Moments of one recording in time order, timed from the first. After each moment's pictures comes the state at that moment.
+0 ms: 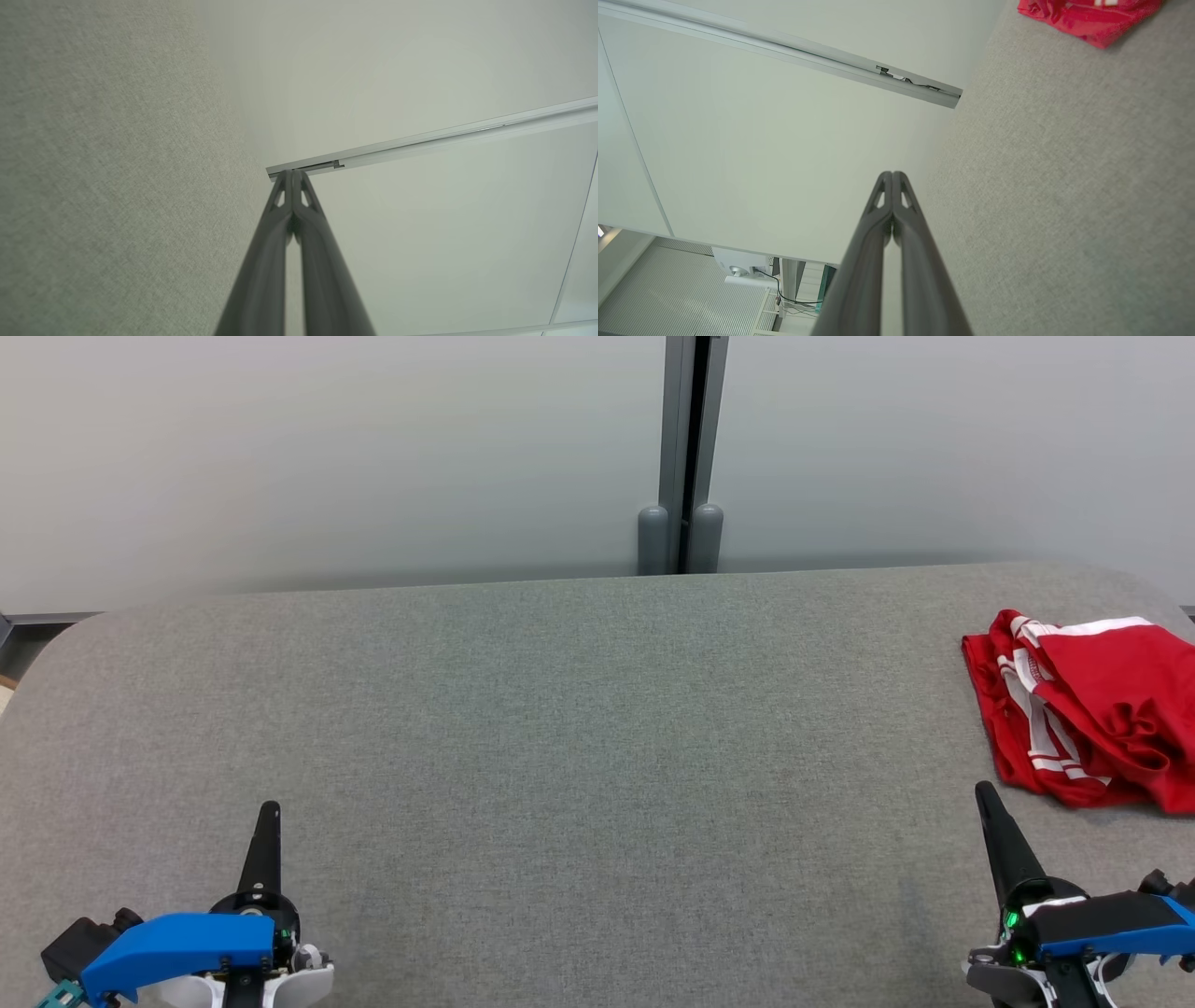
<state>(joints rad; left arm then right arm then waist) -0.07 0.06 0.07 0.28 -1.36 -0.12 0.04 -0.08 -0.05 -0.10 0.24 1.32 0.13 0.09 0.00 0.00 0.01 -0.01</state>
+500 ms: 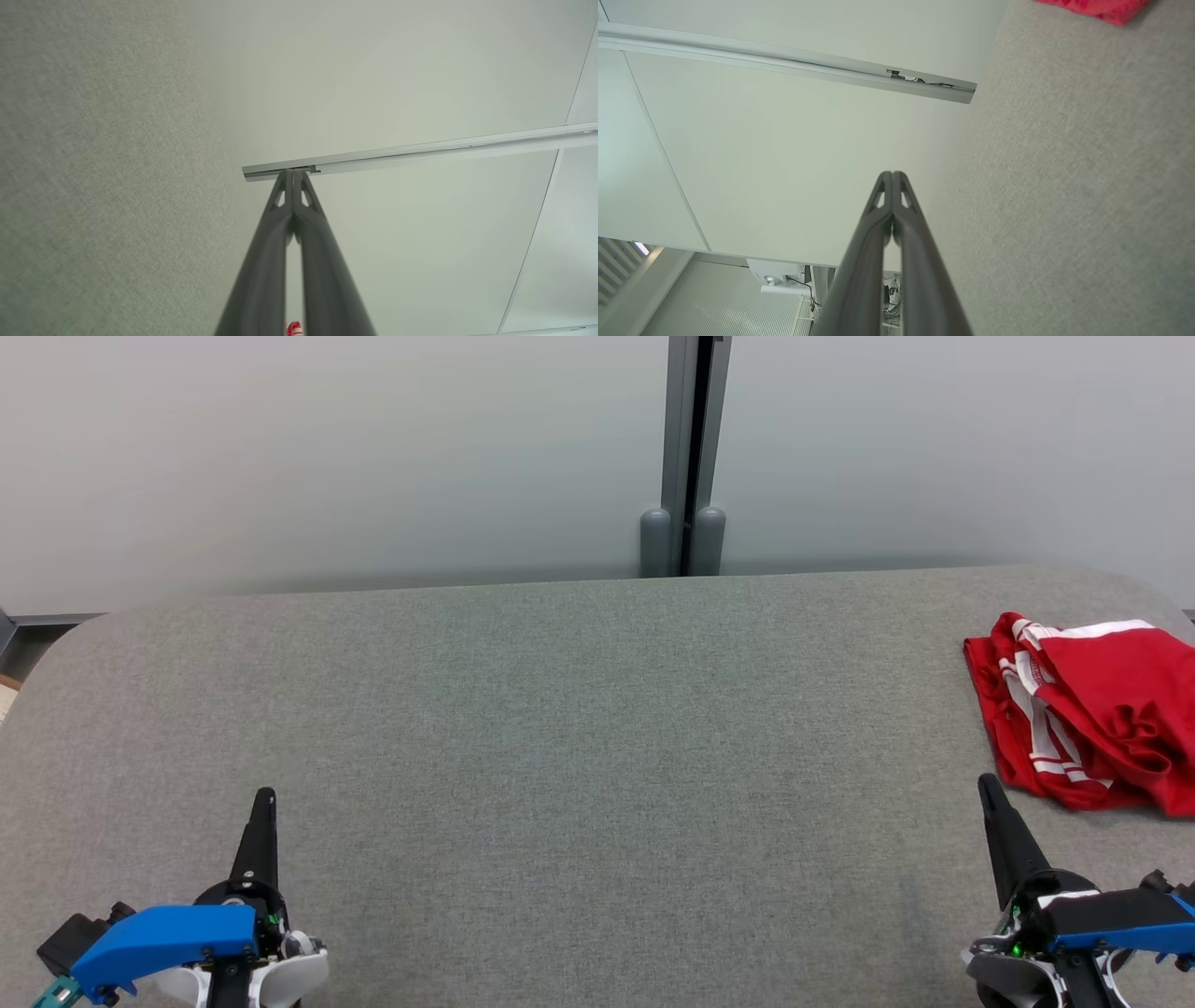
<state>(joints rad) -0.08 0.06 0.09 0.26 -1.46 -0.12 0.07 -0.09 -0.05 -0.11 0.24 1.44 0.13 0.10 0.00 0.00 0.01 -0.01</state>
